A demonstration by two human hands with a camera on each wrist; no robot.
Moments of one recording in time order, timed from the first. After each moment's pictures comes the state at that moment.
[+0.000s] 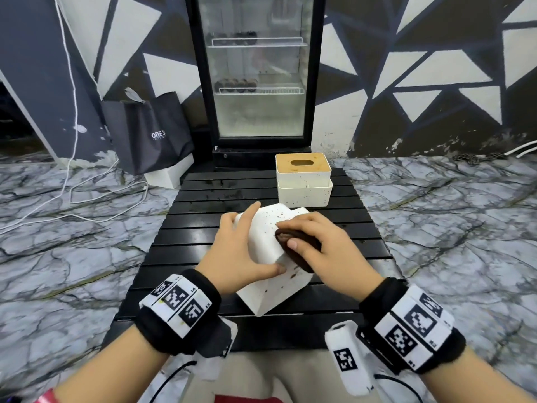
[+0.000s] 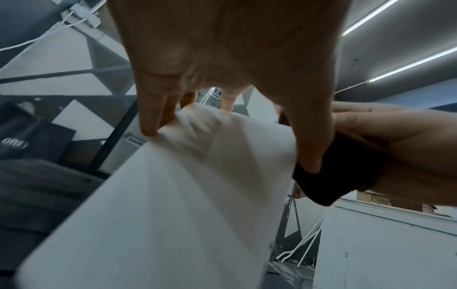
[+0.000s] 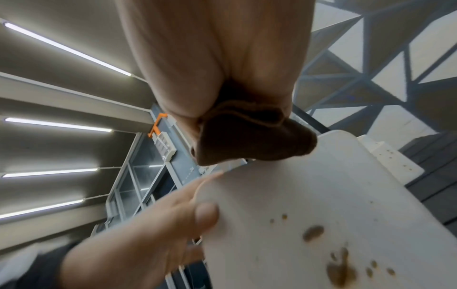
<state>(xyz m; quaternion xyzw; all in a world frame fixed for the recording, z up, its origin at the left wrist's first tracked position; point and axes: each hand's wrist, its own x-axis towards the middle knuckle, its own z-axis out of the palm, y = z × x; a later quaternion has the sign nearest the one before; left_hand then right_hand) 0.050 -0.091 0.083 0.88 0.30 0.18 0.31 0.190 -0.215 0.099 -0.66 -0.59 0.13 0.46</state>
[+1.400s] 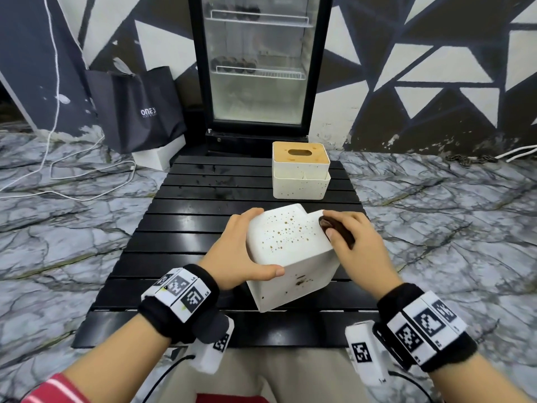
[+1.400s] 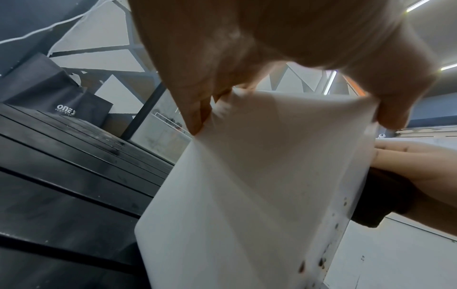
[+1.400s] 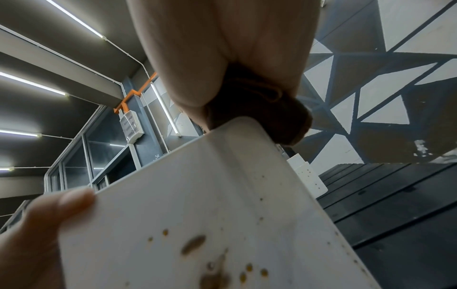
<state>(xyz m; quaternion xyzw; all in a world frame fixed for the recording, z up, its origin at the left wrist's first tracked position) 0.066 -0.077 0.051 0.85 0.25 0.18 0.42 0.244 -0.221 0.063 -0.76 -0.47 0.04 0.44</state>
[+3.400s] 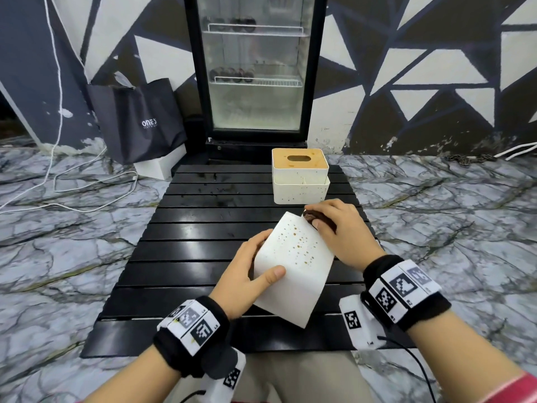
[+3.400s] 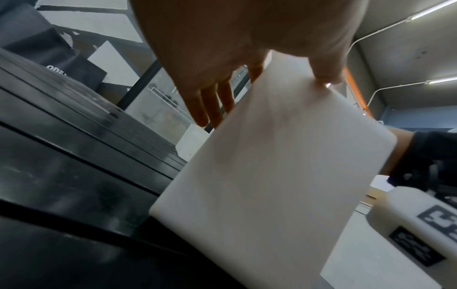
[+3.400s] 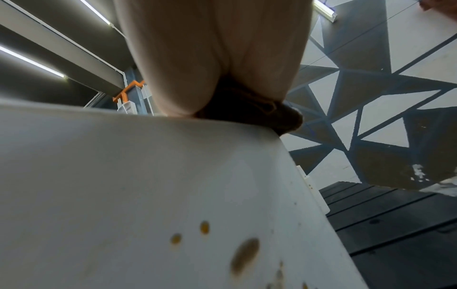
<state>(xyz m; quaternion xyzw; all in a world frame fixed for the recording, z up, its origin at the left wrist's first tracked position) 0.060 -0.100 0.025 0.78 0.21 0.24 0.53 0.252 -0.192 0.080 -0.78 -0.53 0.05 0.34</state>
